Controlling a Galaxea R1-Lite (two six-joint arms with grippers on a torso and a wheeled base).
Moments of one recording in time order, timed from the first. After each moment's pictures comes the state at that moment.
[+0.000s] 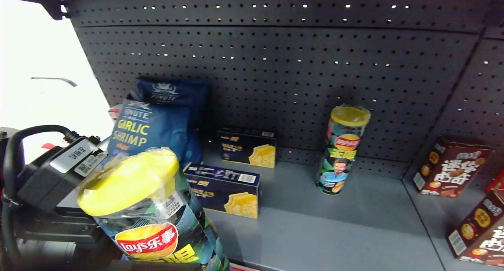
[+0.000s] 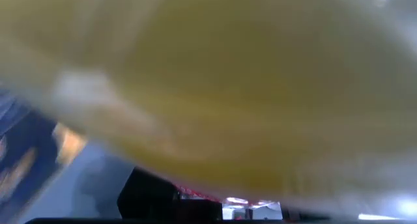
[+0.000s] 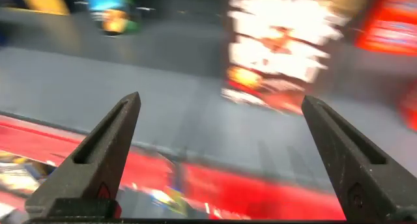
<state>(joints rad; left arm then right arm) -0.41 1.25 -0.60 -0.26 -0.96 0.18 0.00 0.00 0.00 0.00 0.04 0.01</state>
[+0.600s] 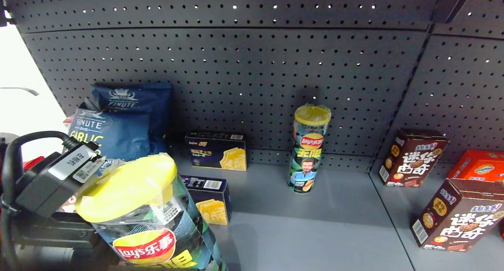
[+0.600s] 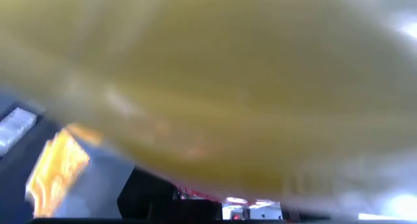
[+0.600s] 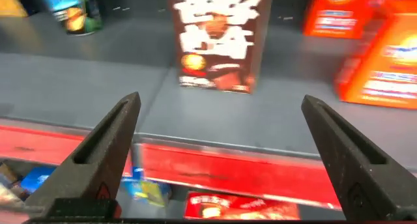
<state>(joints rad) -0.41 1.24 -0.58 -0.26 -0.96 0.18 0.00 0.00 0.00 0.00 0.04 0.01</state>
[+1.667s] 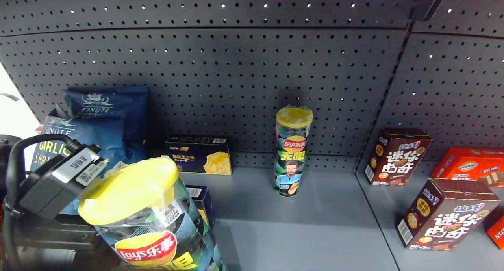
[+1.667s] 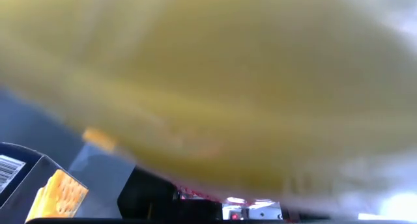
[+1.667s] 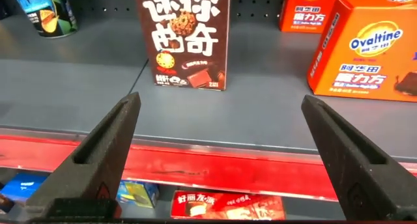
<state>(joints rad) -0.41 1.24 -0.57 -0.26 -0.96 0.18 0.00 0.00 0.00 0.00 0.04 0.01</state>
